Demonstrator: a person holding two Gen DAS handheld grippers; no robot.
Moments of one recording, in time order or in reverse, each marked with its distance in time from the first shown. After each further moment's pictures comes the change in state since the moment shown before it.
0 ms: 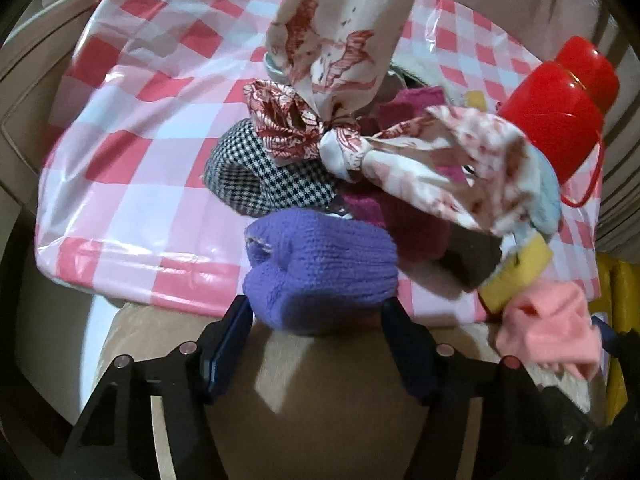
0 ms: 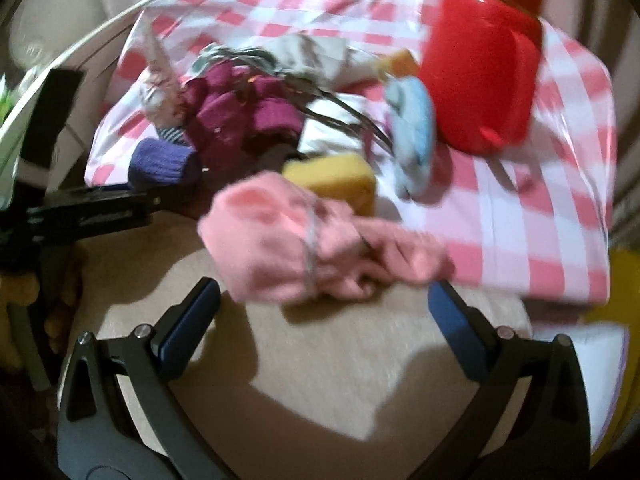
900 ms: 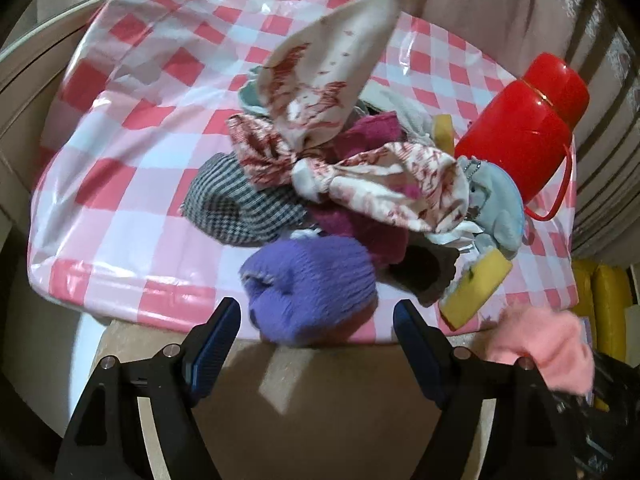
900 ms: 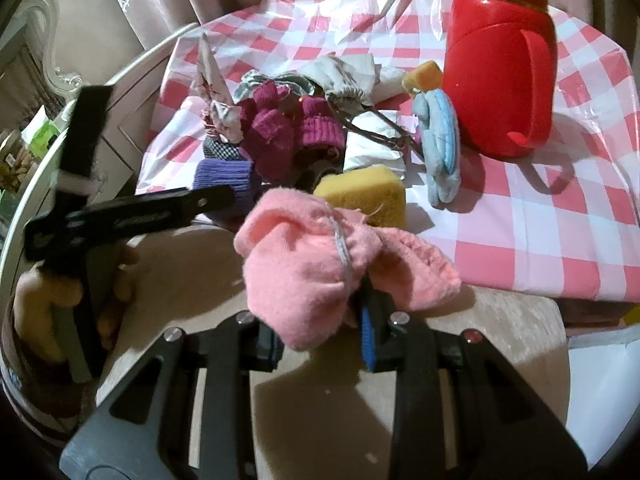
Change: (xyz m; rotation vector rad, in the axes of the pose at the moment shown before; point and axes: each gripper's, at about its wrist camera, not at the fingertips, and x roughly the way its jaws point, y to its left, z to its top) left arm -0.016 -0.014 0.008 0.032 -0.048 -0.041; right arm -0.022 -0.015 -0.013 0.074 -0.089 0.210
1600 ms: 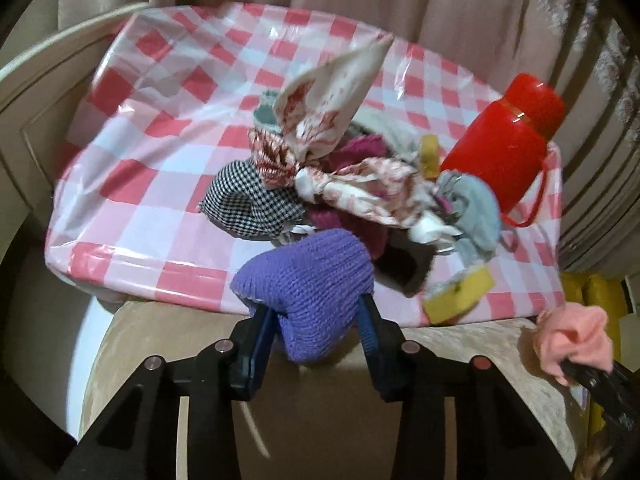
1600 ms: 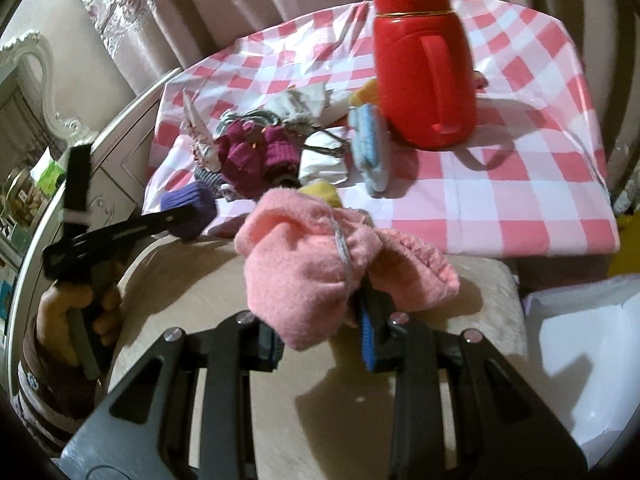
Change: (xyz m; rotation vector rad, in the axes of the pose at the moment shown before) left arm -0.046 0.000 -0.035 -0.027 -0.122 -0.017; right arm -0.059 -0.048 -0.029 0.123 -0.099 -0.007
